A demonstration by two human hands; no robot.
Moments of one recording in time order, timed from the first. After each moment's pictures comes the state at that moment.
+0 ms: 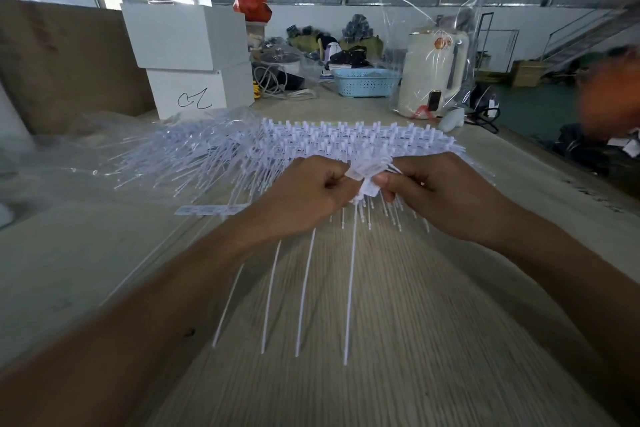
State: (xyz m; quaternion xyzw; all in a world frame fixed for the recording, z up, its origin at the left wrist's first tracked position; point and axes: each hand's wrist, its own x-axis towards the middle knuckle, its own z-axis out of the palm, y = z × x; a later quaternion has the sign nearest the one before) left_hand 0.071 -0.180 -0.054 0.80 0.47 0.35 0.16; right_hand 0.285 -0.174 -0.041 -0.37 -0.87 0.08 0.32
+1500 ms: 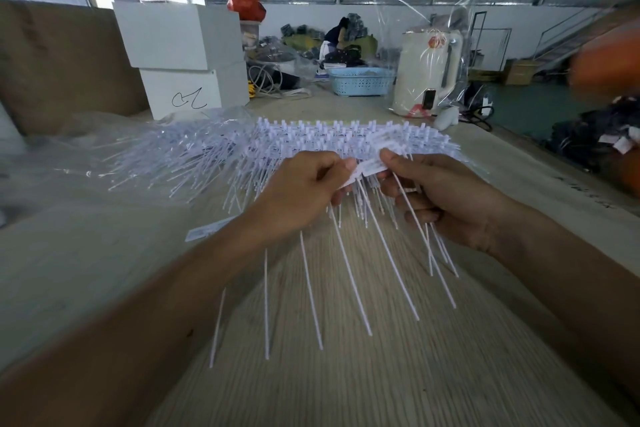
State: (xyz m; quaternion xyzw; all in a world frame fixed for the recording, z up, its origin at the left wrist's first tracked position) left_hand 0.075 -0.176 -0.060 0.76 0.47 0.42 0.16; right_hand 0.280 -0.174 -0.044 -0.39 -0.58 0.58 0.41
